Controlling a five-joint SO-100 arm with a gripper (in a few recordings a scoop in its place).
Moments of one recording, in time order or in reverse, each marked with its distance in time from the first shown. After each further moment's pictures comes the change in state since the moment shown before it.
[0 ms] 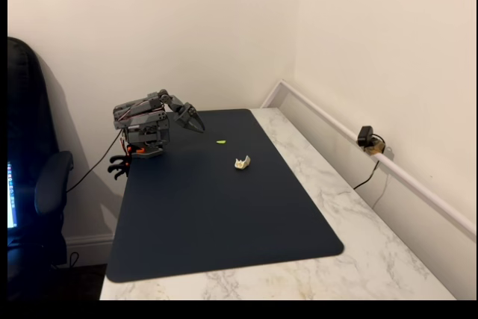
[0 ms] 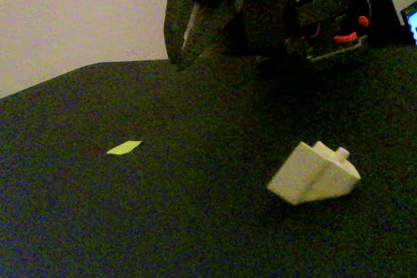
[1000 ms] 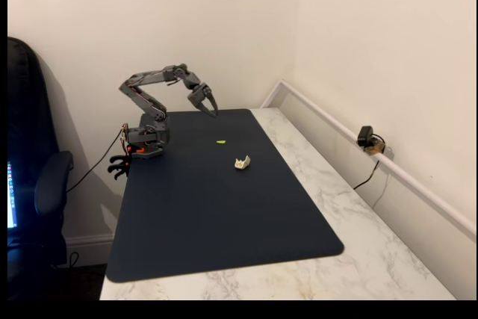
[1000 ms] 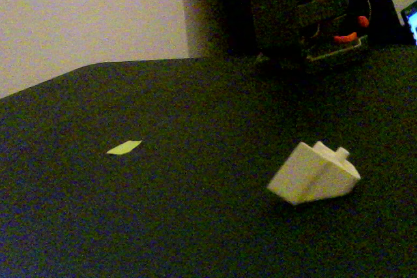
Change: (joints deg) arm -16.0 -62.1 -56.1 4.3 11.0
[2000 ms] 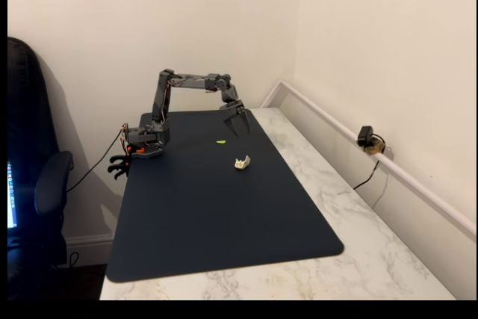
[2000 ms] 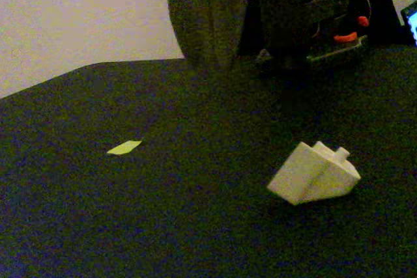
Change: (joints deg) arm -10.1 -54.7 -47.7 7.6 1.9
